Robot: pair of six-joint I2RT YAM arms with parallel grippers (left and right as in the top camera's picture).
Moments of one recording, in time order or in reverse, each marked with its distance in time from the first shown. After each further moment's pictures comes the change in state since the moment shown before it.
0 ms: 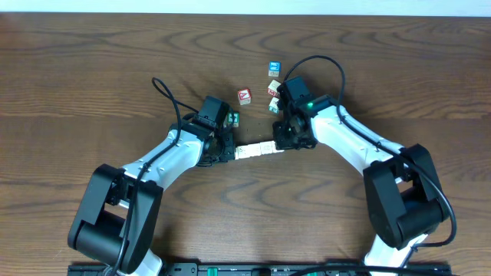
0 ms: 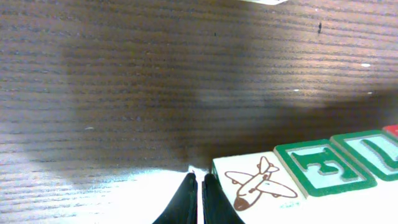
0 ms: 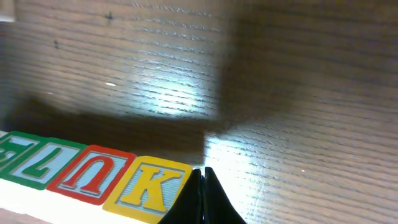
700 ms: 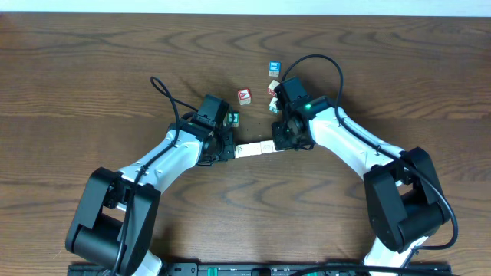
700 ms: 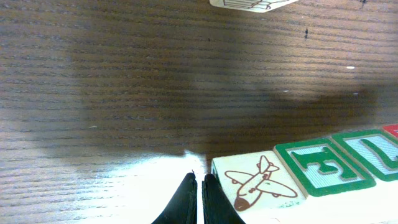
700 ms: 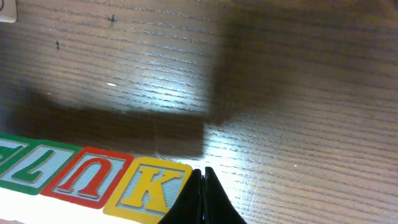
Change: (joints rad) left arm 0.000 -0.019 0.005 -0.008 -0.001 0.000; right arm 0.026 -0.014 0.000 -0.004 0.056 0.008
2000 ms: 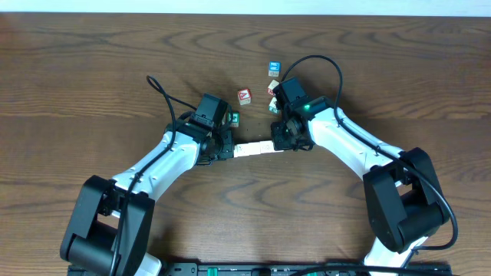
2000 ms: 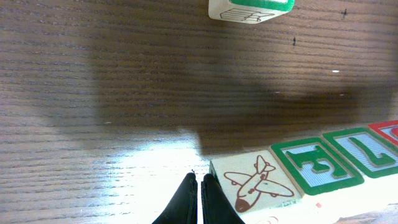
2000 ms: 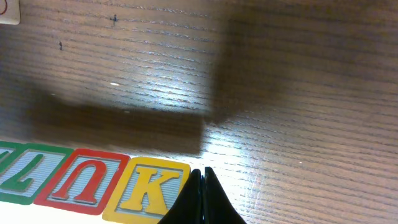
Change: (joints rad) left arm 0.000 -0.044 0.000 -0.018 -0.019 0.000; right arm 0.003 0.000 0.000 -0.002 -0.005 0.026
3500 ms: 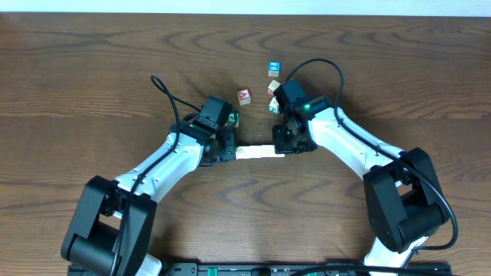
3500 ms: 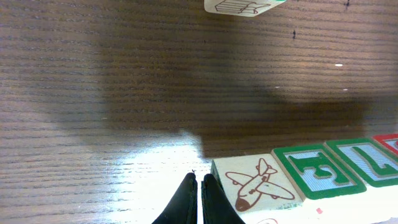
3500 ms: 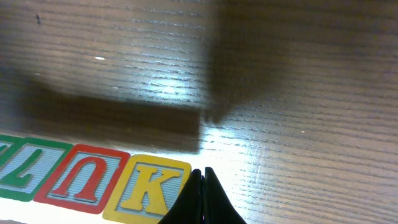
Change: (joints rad) left arm -0.028 0.000 0.000 -0.006 -0.034 -0.007; right arm 0.000 0.000 0.007 -0.069 -0.022 0.047
